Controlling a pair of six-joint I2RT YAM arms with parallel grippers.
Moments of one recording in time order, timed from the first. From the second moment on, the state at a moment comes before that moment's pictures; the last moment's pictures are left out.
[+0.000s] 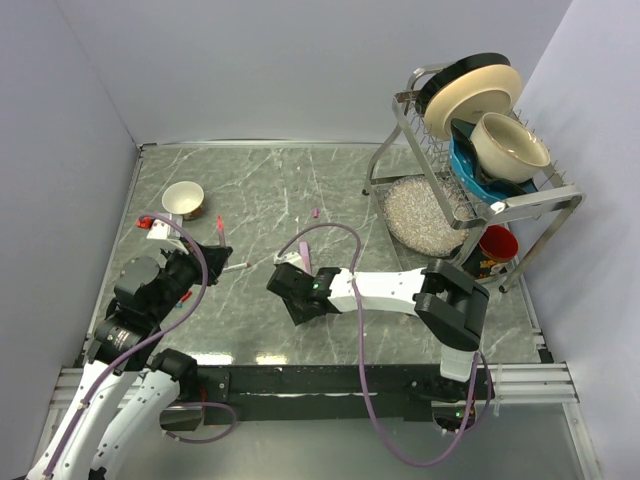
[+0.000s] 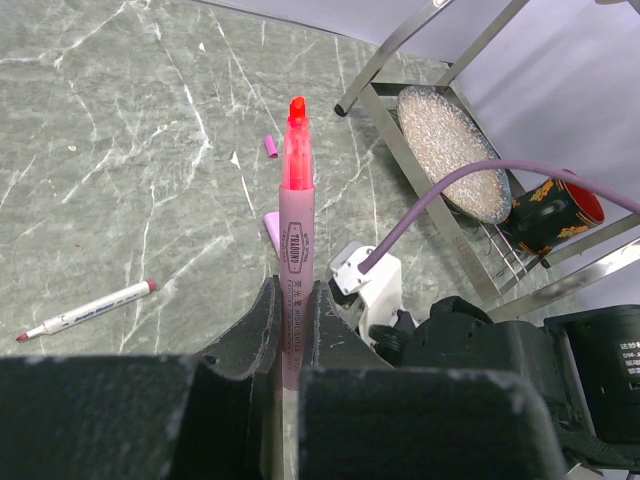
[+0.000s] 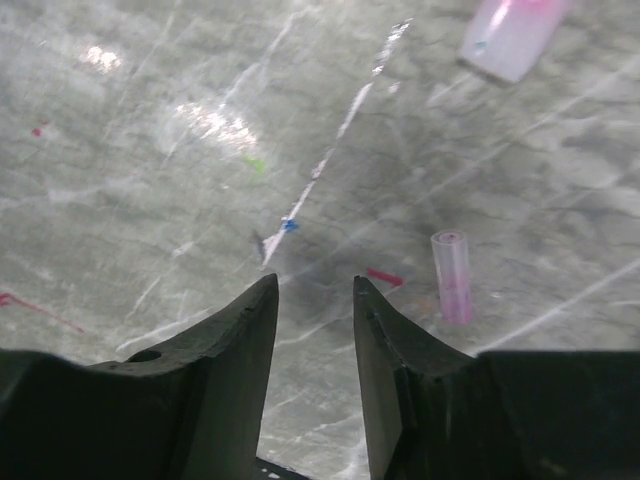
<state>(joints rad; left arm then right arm) -0.37 0.45 0.70 -0.40 0.08 -0.49 1.16 1.81 1.17 -0.52 0.25 0.59</state>
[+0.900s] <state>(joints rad) -0.37 0.45 0.70 -0.40 0.08 -0.49 1.05 1.81 1.13 -0.54 0.28 0.48</state>
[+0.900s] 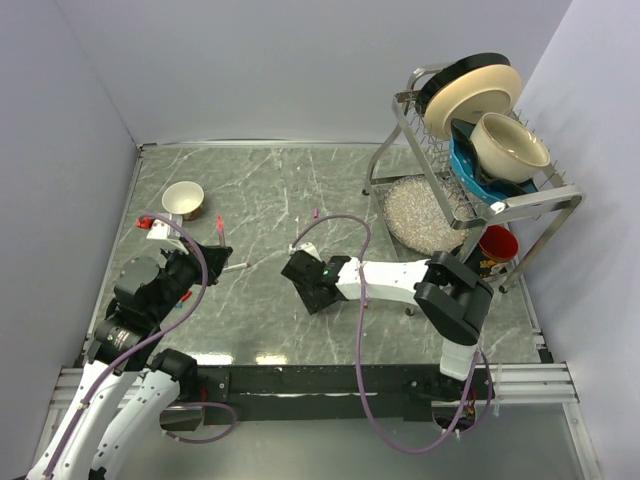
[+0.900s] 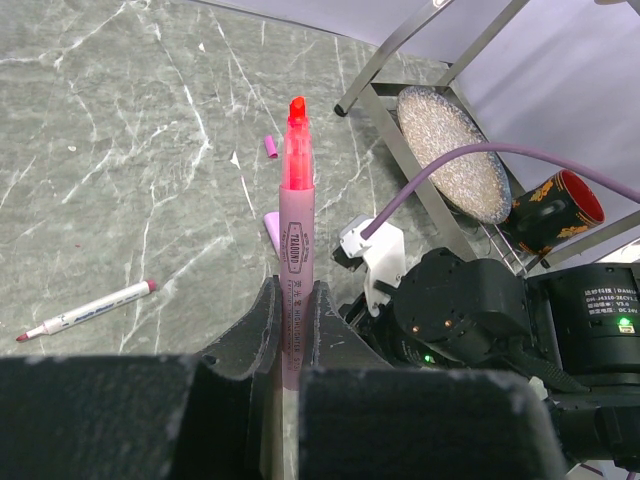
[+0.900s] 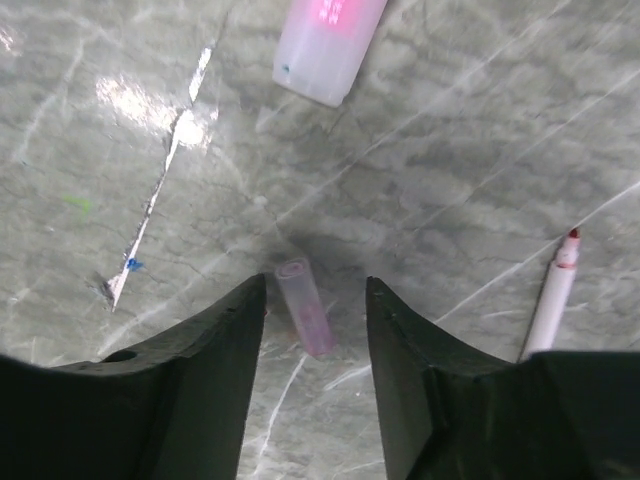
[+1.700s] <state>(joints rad) -0.37 0.49 0.69 -0.35 0.26 -0.55 1.06 1.76 1.14 -0.59 0.30 0.56</state>
